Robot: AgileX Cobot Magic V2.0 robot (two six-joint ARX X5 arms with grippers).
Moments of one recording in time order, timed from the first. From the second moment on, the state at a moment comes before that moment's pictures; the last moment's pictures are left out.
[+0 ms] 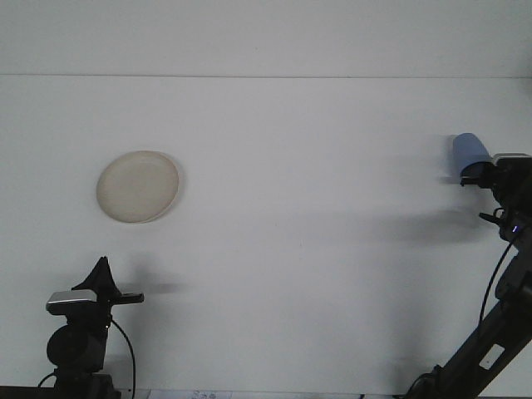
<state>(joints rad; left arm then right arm) -0.06 0.01 0.03 0.04 -0.18 0.00 -0.58 2.10 1.29 0.46 -0.53 -0.17</state>
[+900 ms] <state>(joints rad) -0.06 0.01 0.03 0.04 -0.18 0.00 0.18 1.25 1.34 -0.87 -0.20 0.07</state>
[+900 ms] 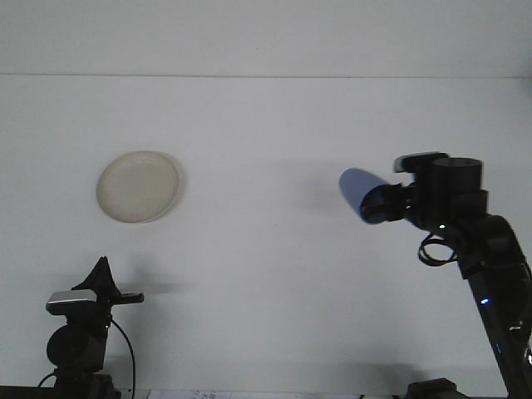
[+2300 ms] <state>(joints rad) -0.06 0.01 0.03 0.04 -0.18 0.00 0.87 1.62 1.35 -1.26 -0.05 0.00</state>
